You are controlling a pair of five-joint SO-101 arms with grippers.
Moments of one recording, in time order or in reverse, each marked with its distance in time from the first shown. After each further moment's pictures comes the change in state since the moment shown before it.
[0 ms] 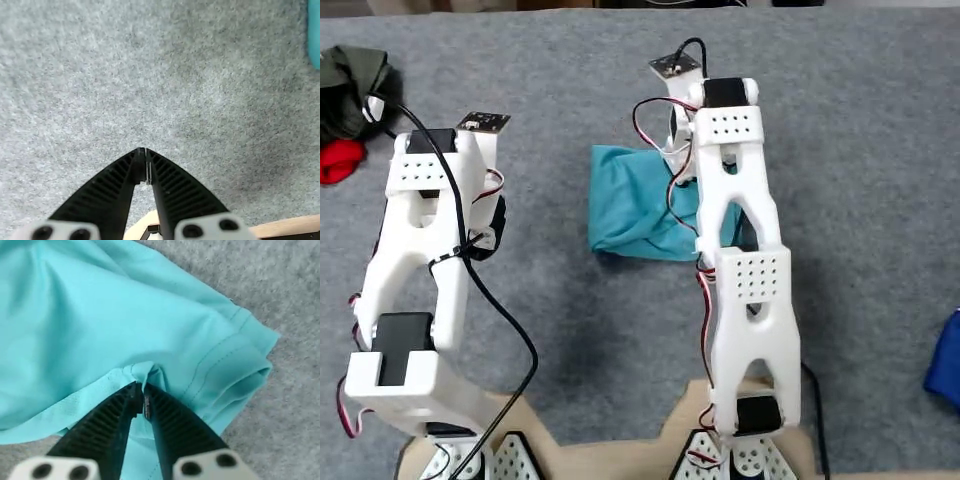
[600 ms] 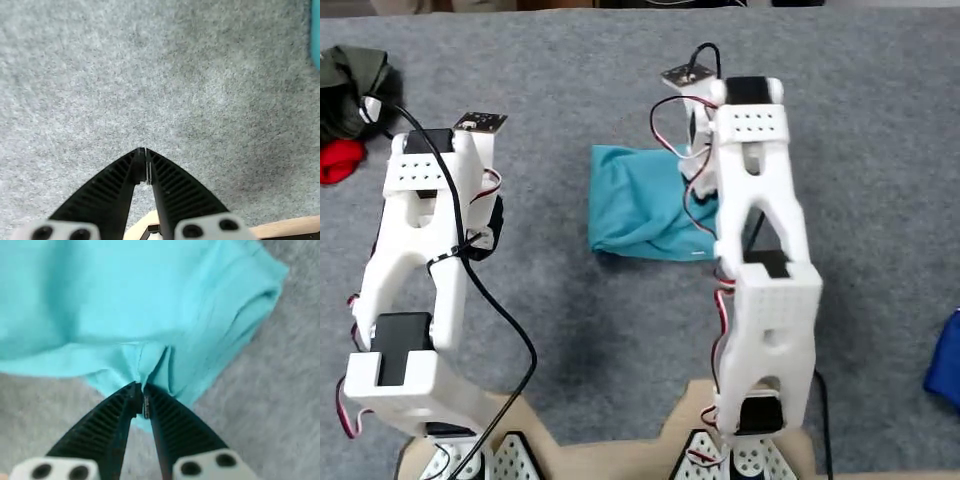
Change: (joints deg) left arm -0.6 0.0 0.0 0.0 0.0; right arm 3.3 -19.6 25.9 0.1 6.0
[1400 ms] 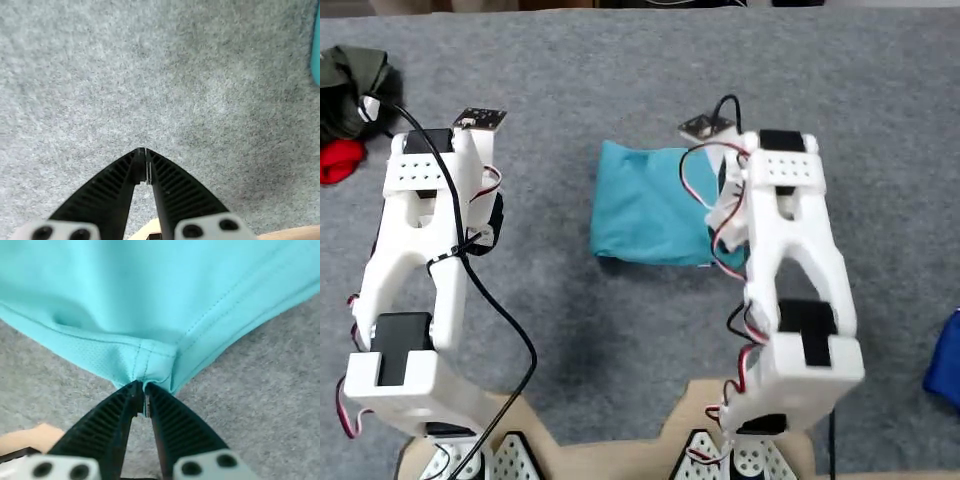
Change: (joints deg) left arm 0.0 0.0 0.0 -1.9 0.0; right arm 5.2 -27.1 46.9 -18.7 12.8
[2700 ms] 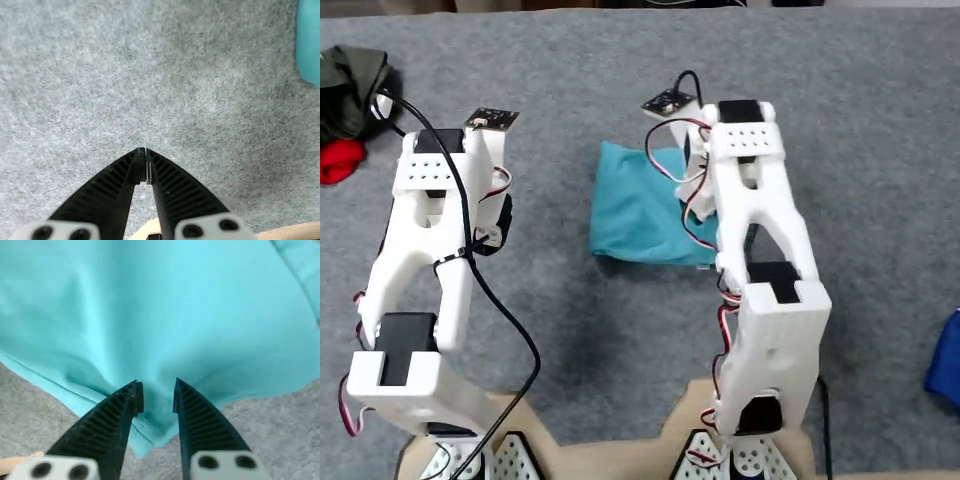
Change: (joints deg) left arm 2.2 0.0 0.0 0.0 0.0; right arm -6.2 19.5 -27.1 7.6 -2.9
